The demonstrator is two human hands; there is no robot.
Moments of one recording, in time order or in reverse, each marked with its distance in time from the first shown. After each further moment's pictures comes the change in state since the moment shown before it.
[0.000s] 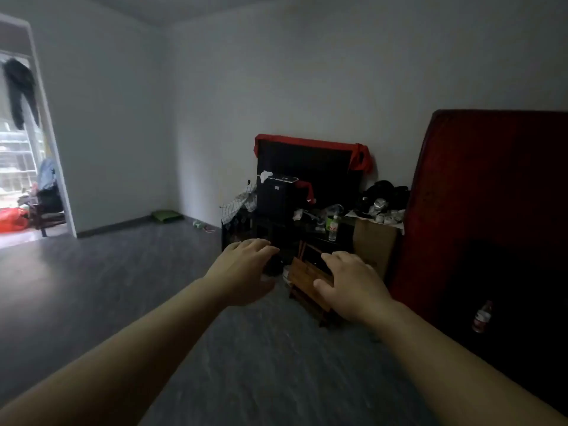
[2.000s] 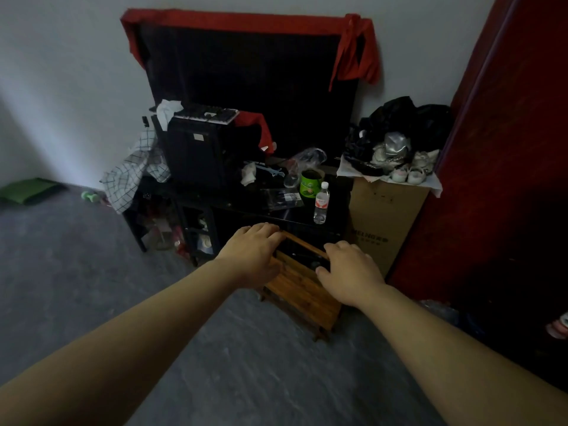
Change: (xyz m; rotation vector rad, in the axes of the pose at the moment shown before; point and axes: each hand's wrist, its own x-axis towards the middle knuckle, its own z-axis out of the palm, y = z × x) left_hand 0.774 -0.361 0.552 -0.129 -0.362 0.261; right_hand 0.825 0.301 0.366 0.027 -0.246 0.372
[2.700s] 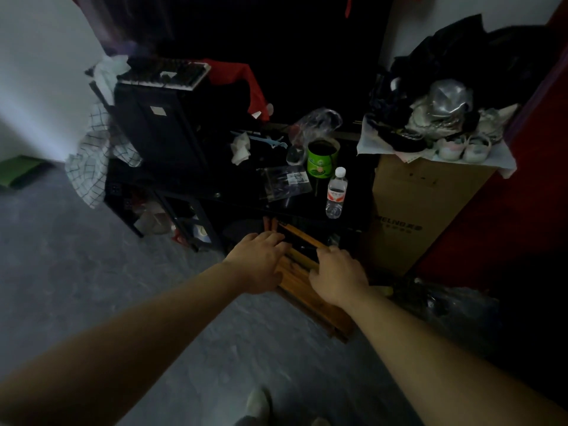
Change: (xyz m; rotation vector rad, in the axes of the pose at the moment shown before) left_hand 0.238 -0.100 0.122 0.032 -0.316 0.057; right_hand 0.269 0.062 0.103 0.163 -0.219 0.090
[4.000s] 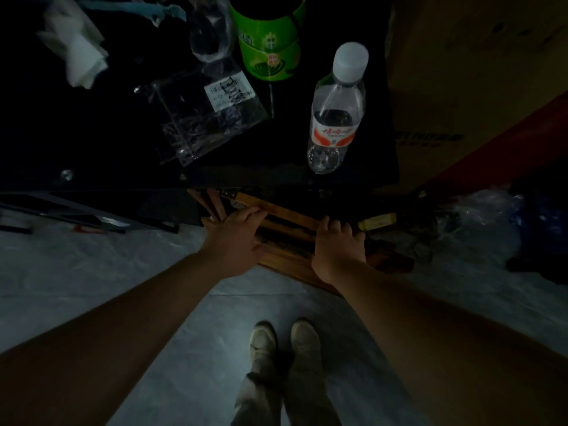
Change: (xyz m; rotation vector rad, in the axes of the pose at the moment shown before) left_hand 0.322 -0.131 0.288 -0.441 -0.175 0.064; right_hand 0.311 0.137 0.227 -0.113 -0.364 0.426
